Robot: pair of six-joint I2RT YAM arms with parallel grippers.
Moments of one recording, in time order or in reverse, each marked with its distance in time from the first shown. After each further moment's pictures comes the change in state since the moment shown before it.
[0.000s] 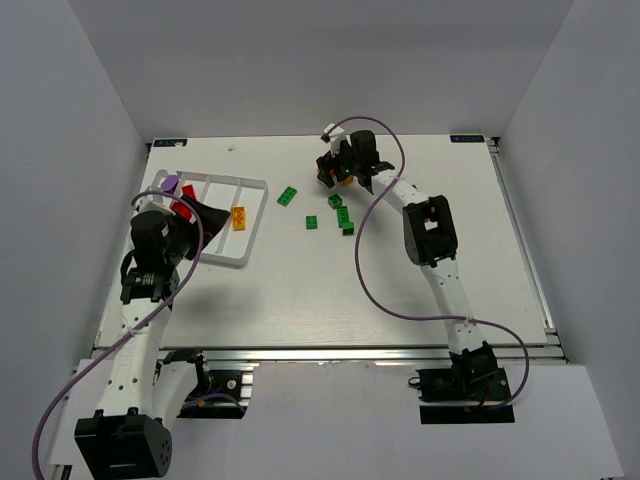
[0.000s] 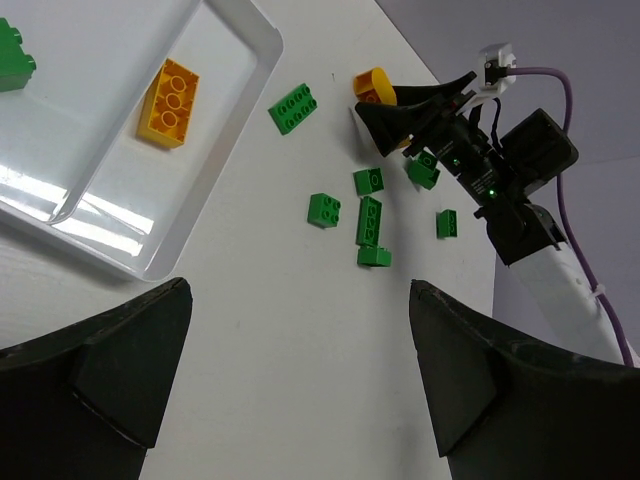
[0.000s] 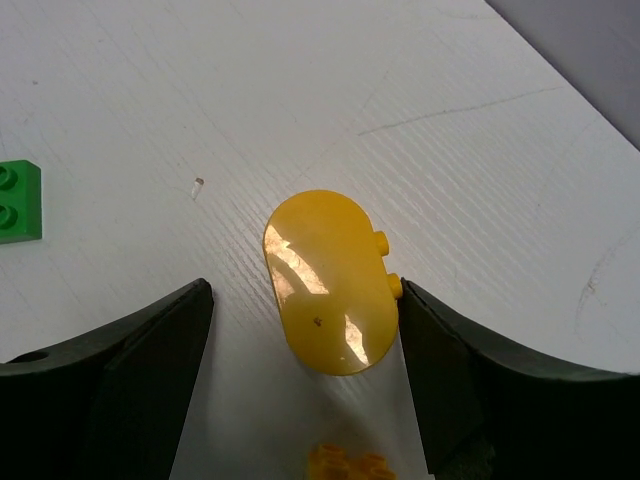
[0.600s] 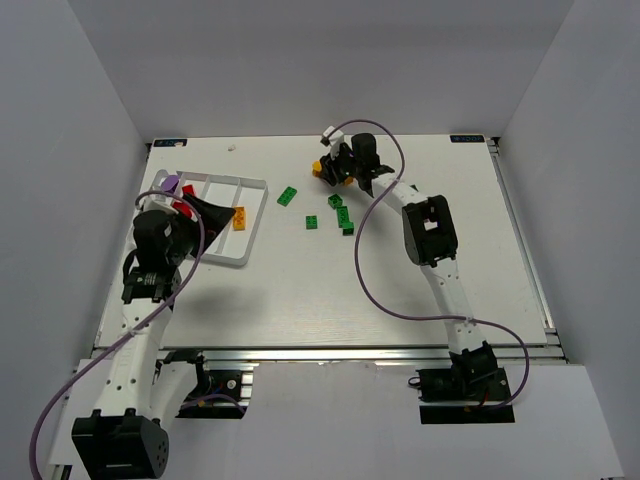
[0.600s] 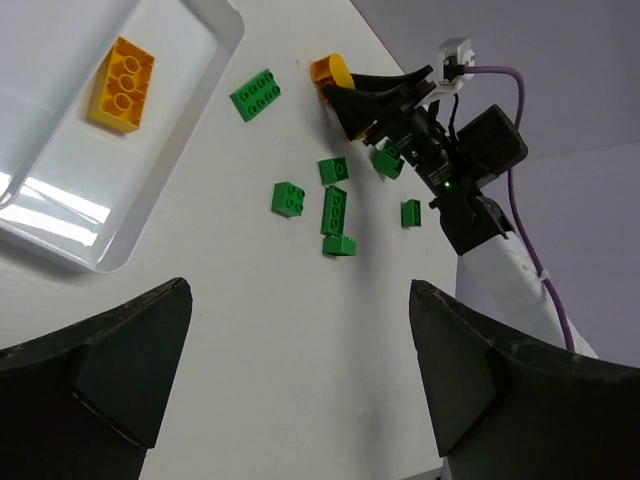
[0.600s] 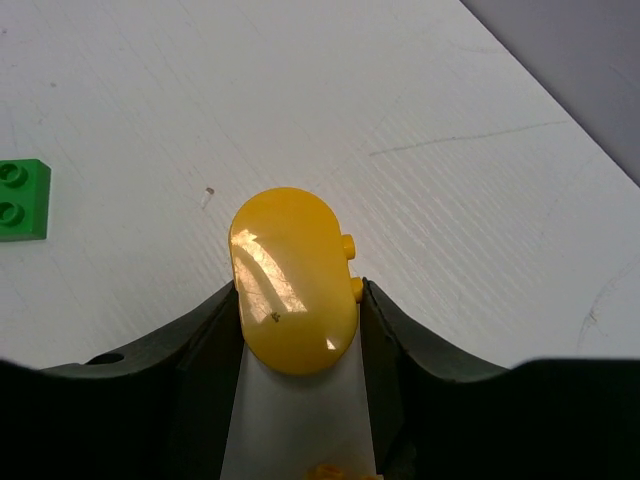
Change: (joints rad) left arm -0.024 -0.014 0.001 0.009 0.023 -0.076; right arm 0.001 0.013 -0.026 0.076 -0.038 -0.030
